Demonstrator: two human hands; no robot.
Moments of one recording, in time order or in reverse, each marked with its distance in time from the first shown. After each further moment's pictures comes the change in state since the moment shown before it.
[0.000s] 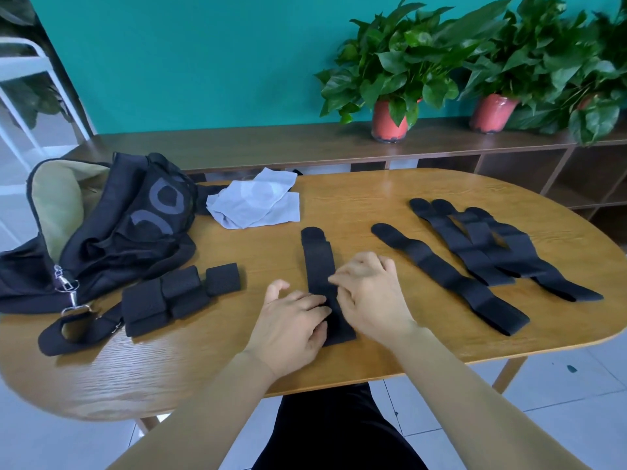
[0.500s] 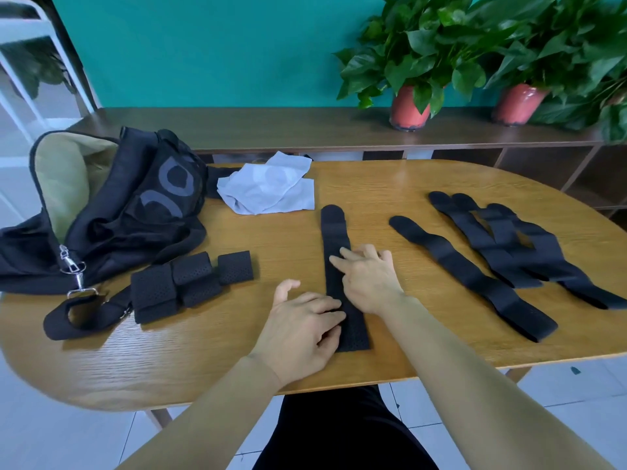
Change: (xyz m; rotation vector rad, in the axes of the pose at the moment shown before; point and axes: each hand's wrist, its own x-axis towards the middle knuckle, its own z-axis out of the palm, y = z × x) left_hand -0.014 -0.007 0.003 -0.142 0.021 0.002; right_hand 0.041 -0.002 0.033 -0.195 -0.517 0.080
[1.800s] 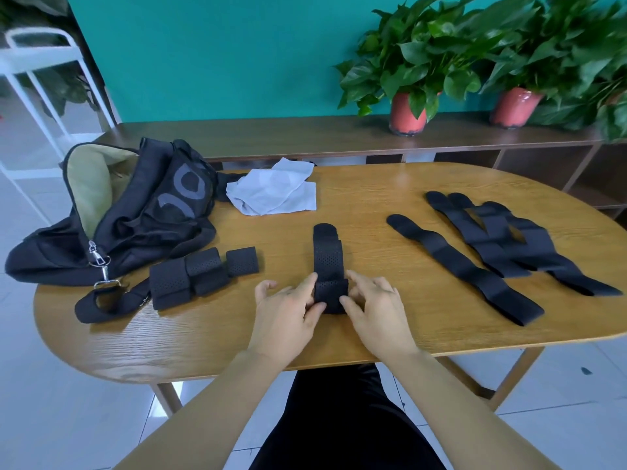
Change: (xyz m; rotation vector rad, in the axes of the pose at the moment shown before) left_hand -0.009 0.010 -0.010 0.060 0.097 -0.314; right_hand -0.080 -0.021 0.020 0.623 0.405 0.099
